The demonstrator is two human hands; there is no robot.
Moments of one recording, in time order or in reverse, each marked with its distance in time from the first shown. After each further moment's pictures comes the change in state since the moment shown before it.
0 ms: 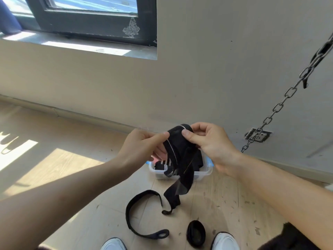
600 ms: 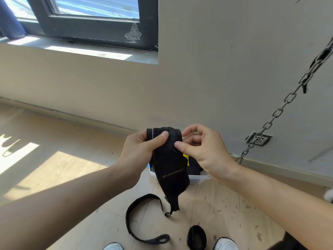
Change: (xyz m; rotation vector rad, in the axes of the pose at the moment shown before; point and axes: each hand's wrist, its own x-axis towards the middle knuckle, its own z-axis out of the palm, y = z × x) left_hand -0.003 0.001 0.009 -0.489 0.117 -0.070; right_hand -0.014 -0.002 0.011 -0.047 -0.041 -0.169
